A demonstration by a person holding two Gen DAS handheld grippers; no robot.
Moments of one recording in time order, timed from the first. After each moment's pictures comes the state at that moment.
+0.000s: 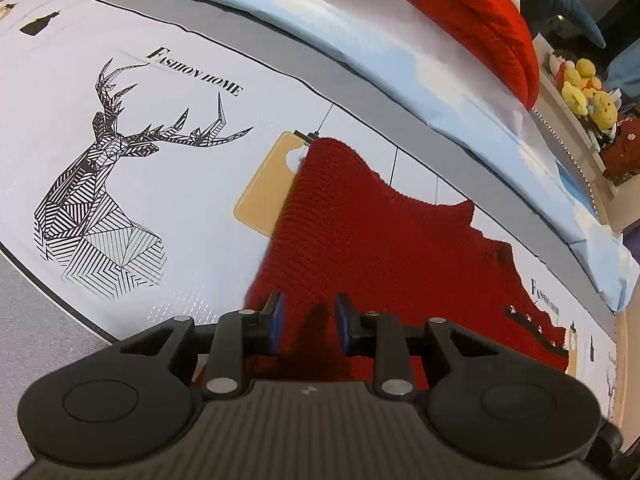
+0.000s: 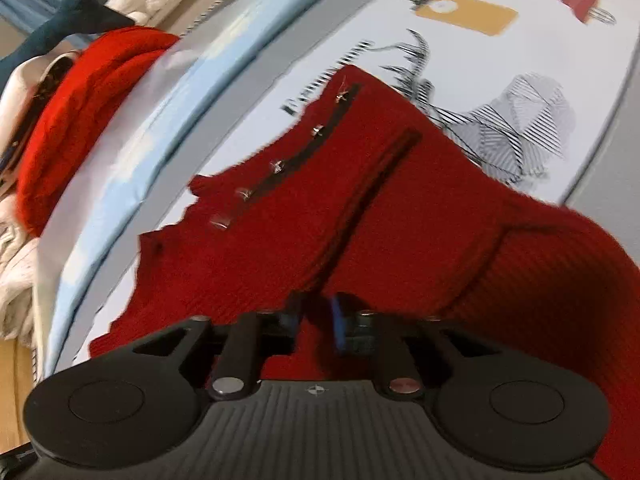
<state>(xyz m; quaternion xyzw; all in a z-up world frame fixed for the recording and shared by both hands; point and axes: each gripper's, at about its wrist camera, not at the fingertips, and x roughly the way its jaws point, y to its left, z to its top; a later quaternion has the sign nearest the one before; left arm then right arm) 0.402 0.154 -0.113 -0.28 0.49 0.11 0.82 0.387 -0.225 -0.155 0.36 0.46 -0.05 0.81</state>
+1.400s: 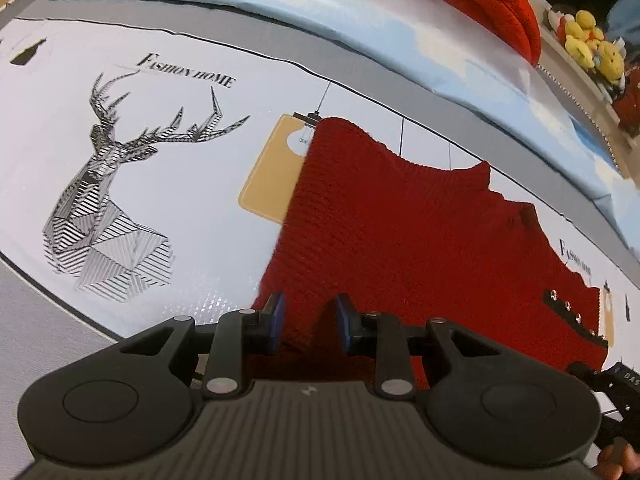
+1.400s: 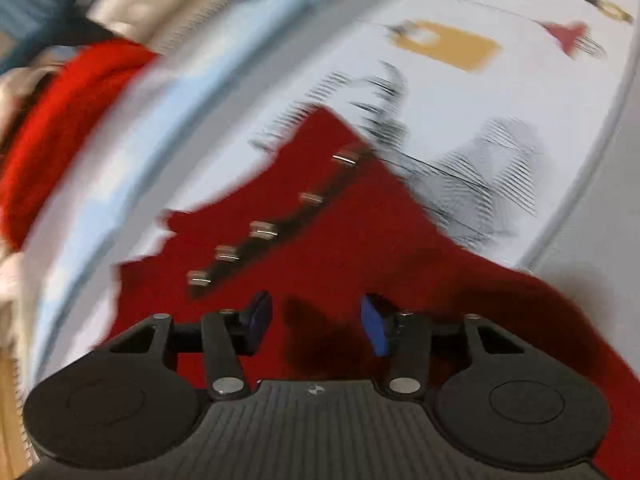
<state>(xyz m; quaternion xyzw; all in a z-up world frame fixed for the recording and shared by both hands) 0.407 0.140 -0.115 -0.21 0.52 0.11 0.82 0.398 -0.260 -0.154 0.33 0.47 -0.10 0.81</state>
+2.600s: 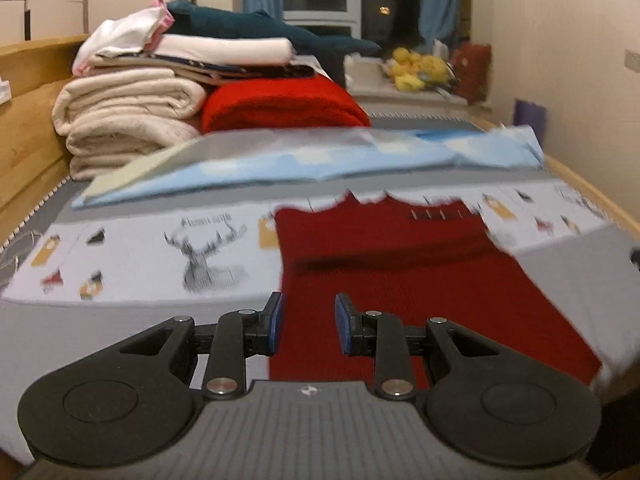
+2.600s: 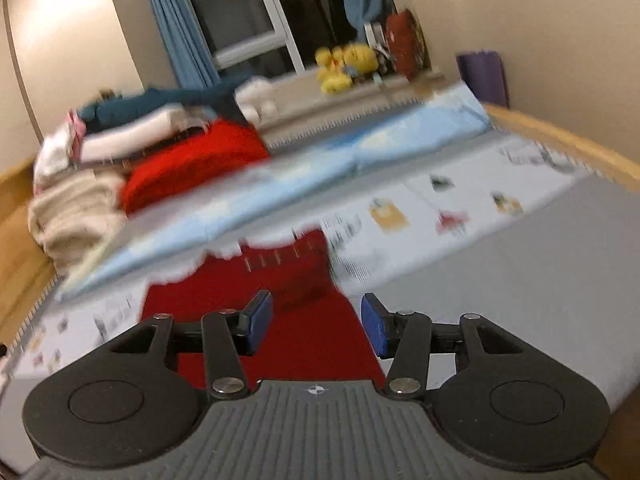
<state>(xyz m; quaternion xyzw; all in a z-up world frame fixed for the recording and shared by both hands) 0.030 0.105 0.042 0.02 0.32 -0.01 0.95 0.057 -0.361 0.024 0.18 0.31 0.01 0.94</state>
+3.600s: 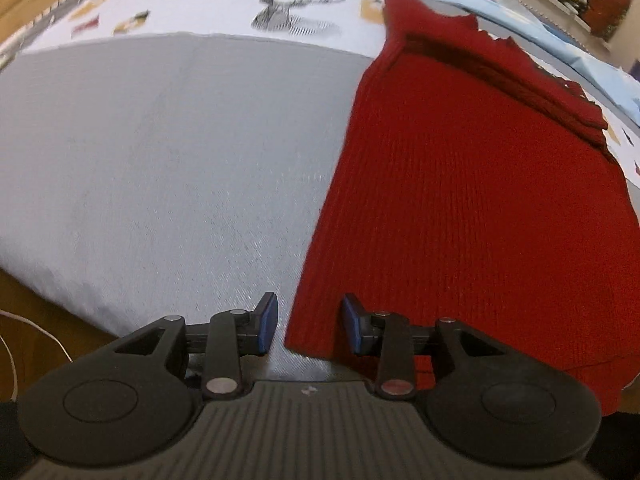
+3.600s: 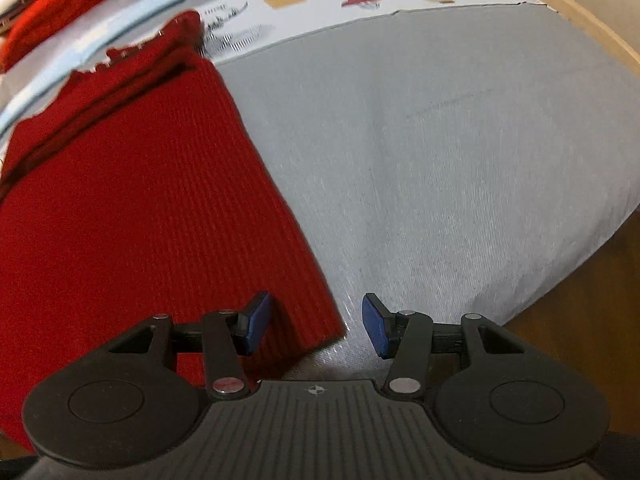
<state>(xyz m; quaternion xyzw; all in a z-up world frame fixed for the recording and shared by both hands) 0.046 0.161 -0.132 -0.12 0.54 0.10 0.83 0.072 -0.359 -0.135 0.13 0.54 -0.08 0.83</state>
